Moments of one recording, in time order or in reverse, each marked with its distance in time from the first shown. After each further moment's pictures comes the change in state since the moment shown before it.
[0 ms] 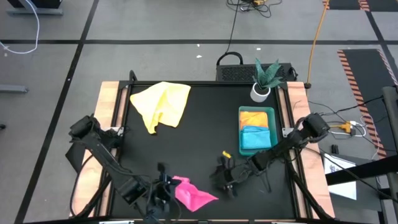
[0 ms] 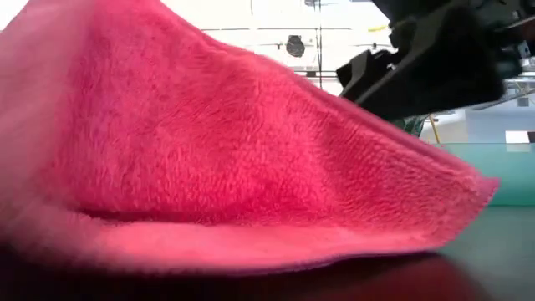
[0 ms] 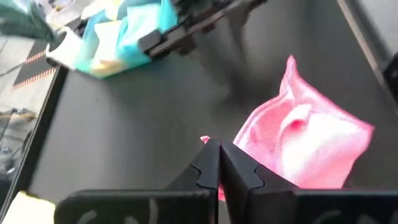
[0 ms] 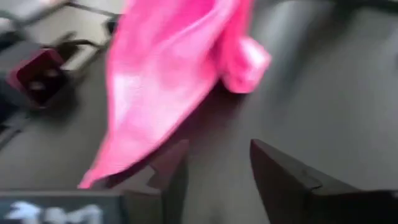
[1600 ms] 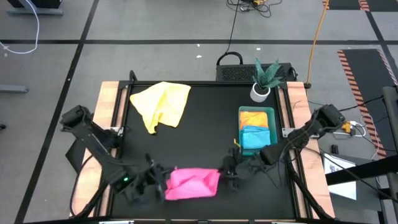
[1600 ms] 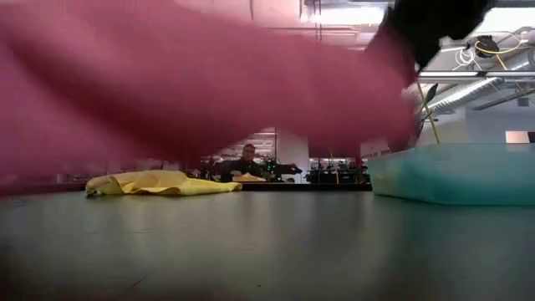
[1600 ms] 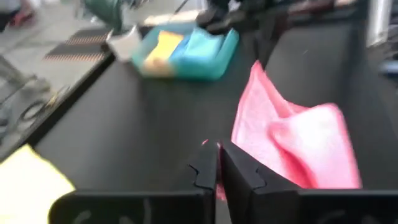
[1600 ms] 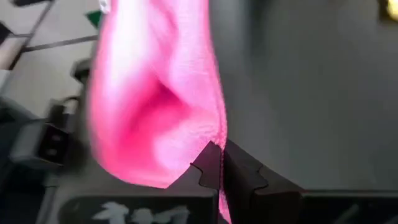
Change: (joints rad) left arm -0.046 -0.201 -0.269 0.173 -0.225 -0.294; right arm 0.002 -0.238 0.100 -0.506 0.120 0.468
